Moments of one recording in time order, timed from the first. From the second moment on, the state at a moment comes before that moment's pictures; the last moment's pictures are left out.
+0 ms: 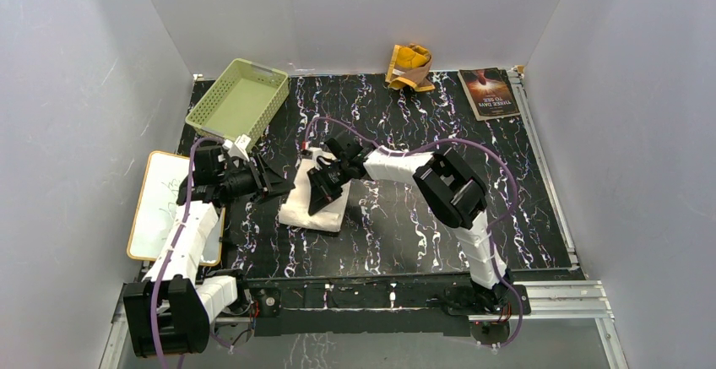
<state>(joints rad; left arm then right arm) 0.08 1.04 0.66 -0.43 0.85 -0.52 0.79 2.15 1.49 -0.23 -0.86 0.27</state>
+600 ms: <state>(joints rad) 0.02 1.13 0.53 -0.28 0.85 -0.63 0.78 2.26 1.51 -0.18 -0.89 0.27</state>
